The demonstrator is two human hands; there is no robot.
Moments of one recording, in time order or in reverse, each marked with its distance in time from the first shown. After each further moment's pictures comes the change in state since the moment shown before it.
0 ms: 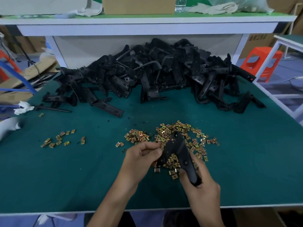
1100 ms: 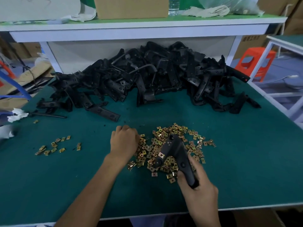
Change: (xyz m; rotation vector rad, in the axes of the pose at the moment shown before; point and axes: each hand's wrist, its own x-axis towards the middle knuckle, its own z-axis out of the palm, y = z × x) left_hand 0.096 0.006 -0.033 1.400 0.201 0.254; right_hand 0.001 -0.005 0.002 -0.033 0.032 0.072
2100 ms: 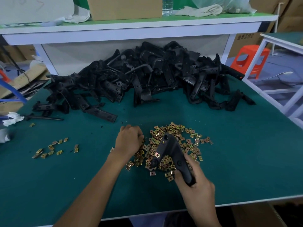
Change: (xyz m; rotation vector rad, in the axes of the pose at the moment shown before) left_hand 0.010 0.009 0.007 -0.190 -0.044 0.108; right_hand 0.001 0.004 0.001 -0.005 -0.023 0.007
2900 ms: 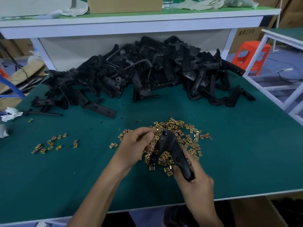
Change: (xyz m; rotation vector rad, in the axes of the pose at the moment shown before) left_hand -0.061 0.034 -0.019 -1.038 -0.115 -0.109; right_hand -0.002 0.001 -0.001 -0.004 0.006 -0.066
